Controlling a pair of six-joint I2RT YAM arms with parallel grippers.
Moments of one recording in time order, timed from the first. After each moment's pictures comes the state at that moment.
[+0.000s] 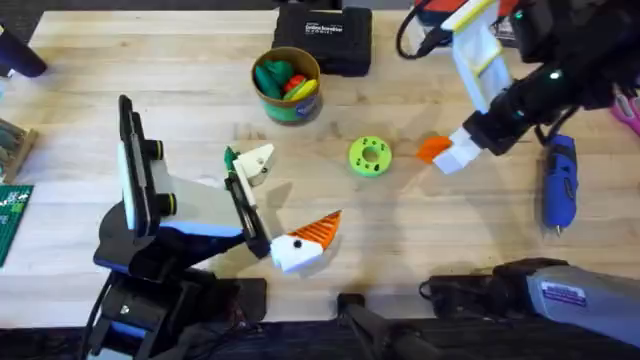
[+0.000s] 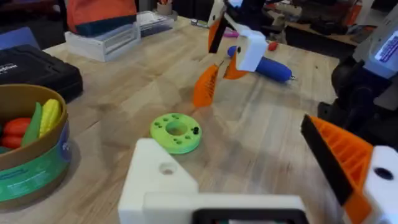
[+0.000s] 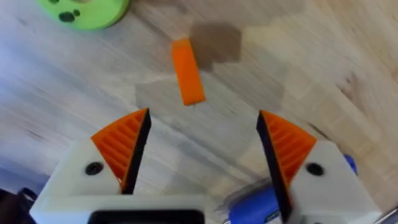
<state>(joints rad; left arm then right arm) -0.24 0.00 0.01 -0.08 0.90 -0.08 0.13 1.35 1.07 -1.12 0.01 -0.56</state>
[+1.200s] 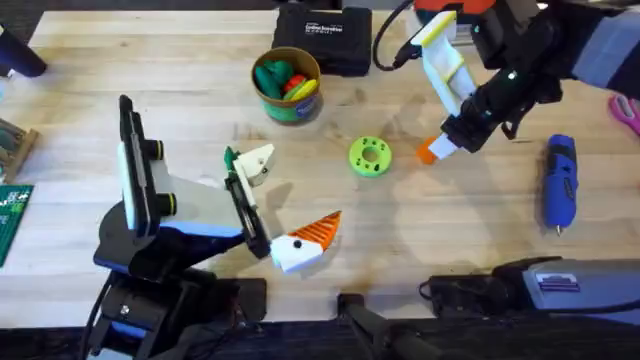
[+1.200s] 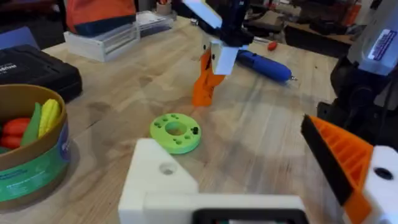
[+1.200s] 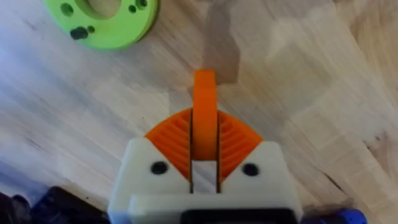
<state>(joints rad) -0.24 0.00 0.01 -0.08 0.90 -0.08 0.15 1.52 1.08 -1.03 -0.06 -0.64</state>
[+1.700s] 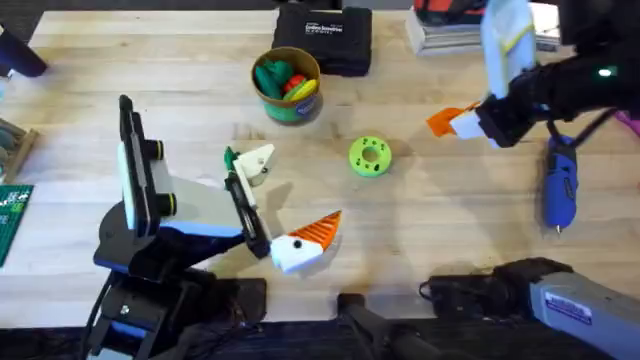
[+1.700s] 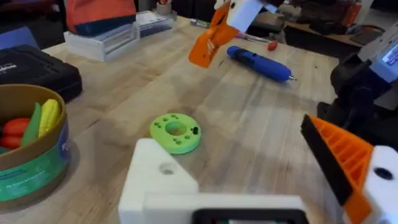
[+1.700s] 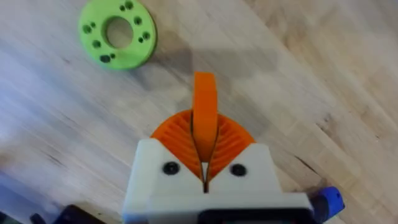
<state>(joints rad) -0.24 0.00 0.01 -0.08 0.90 -0.08 0.15 1.19 1.08 -1.04 -0.11 -0.55</state>
